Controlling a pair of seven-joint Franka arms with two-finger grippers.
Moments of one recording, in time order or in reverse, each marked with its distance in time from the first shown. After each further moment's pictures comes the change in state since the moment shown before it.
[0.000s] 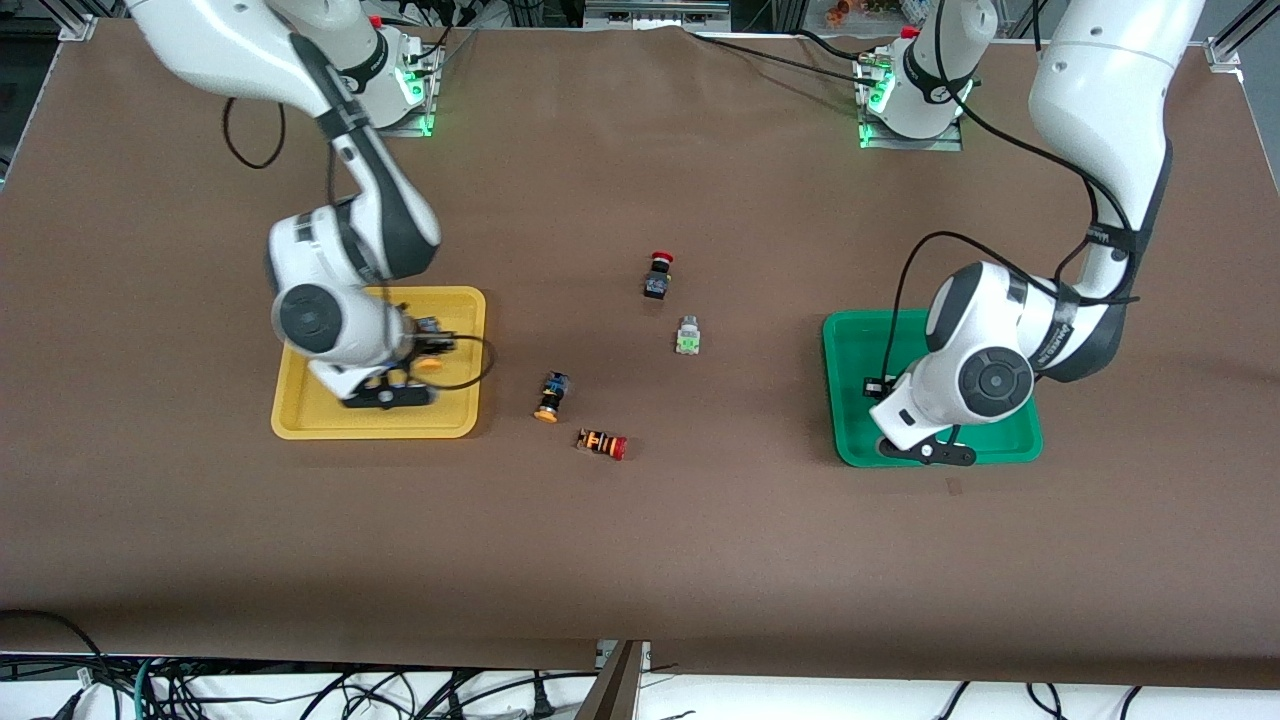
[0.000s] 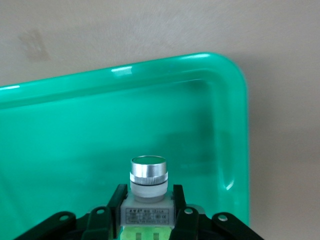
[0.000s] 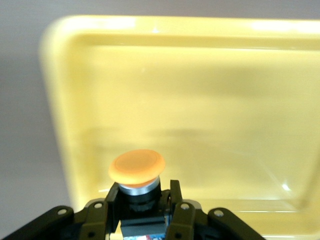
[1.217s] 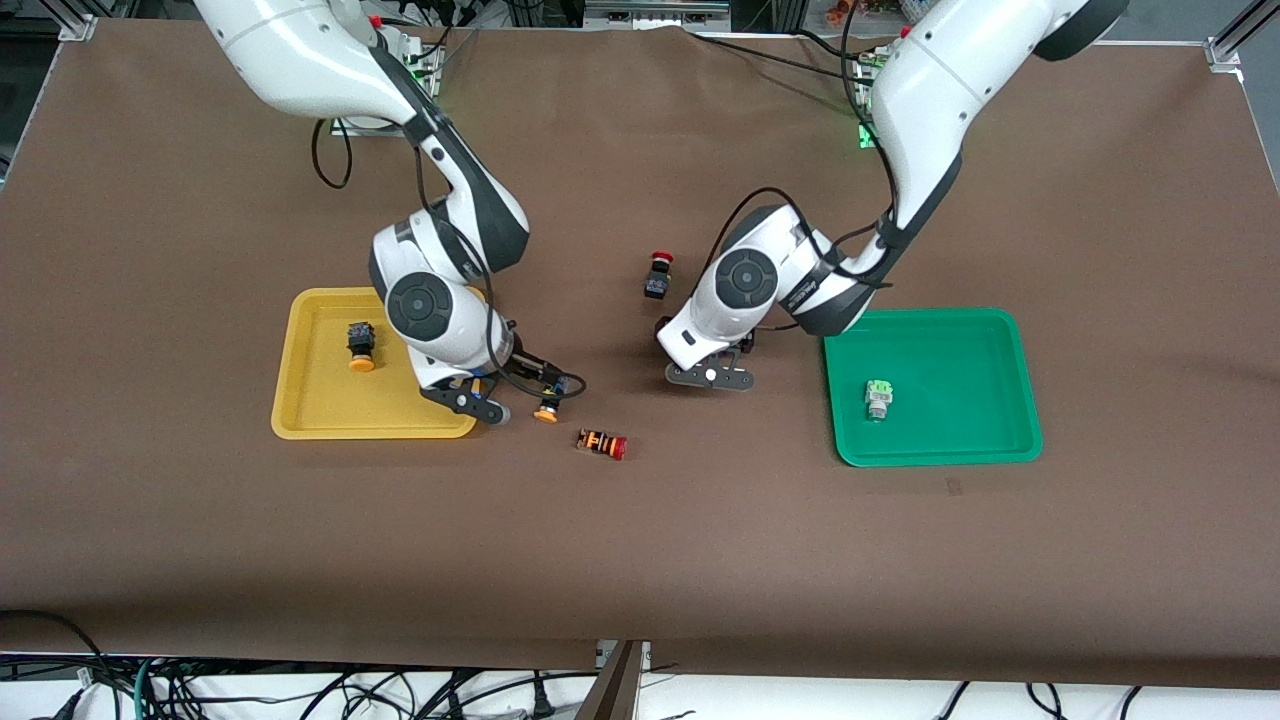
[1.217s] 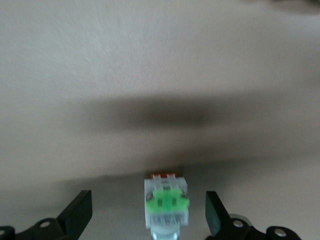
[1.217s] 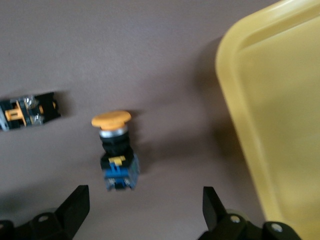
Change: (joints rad) left arm -0.251 0.125 -0.219 -0.011 0.003 0.281 -0.449; right arm 0.144 0.177 0.139 0.202 0.039 0.221 0.646
